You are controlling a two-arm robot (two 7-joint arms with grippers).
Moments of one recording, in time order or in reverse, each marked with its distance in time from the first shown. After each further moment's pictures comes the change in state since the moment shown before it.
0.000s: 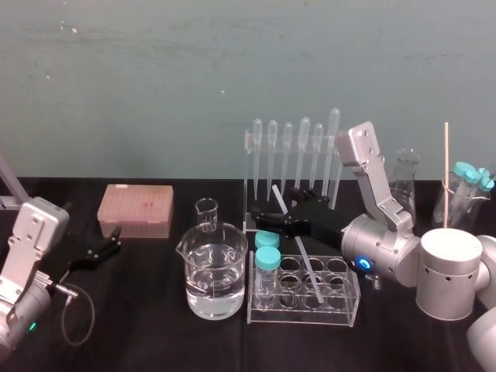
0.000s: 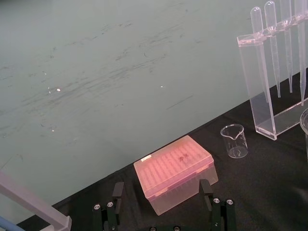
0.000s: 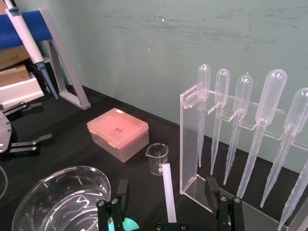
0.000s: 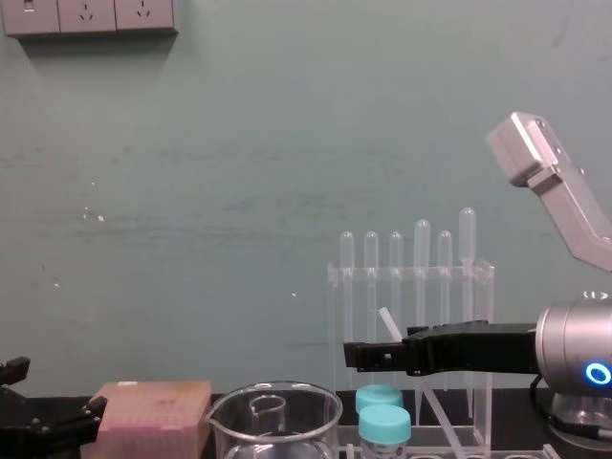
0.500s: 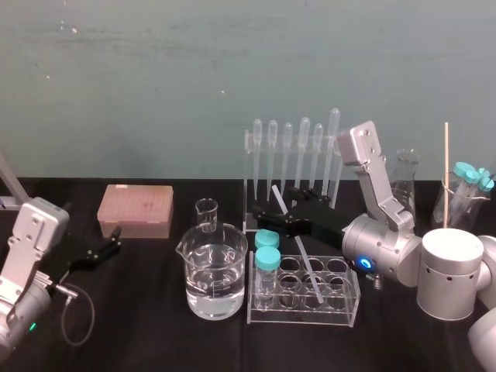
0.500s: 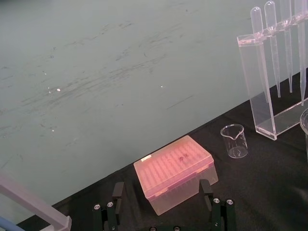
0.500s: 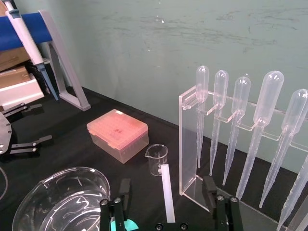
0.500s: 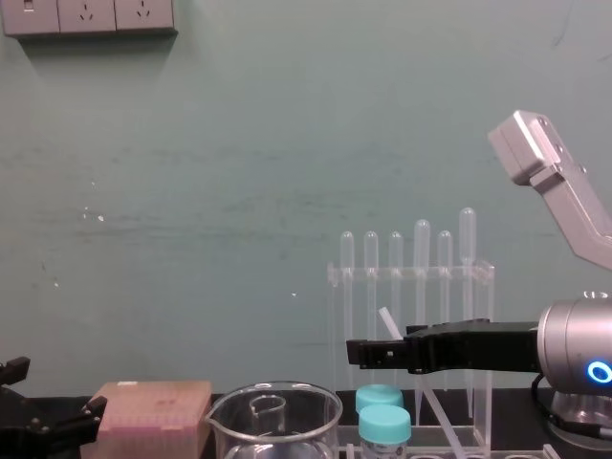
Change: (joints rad) left arm 0.000 0.000 0.000 0.000 0.000 0.000 0.000; right arm -0.001 0.002 0.002 -0.002 0.003 -0.003 0.000
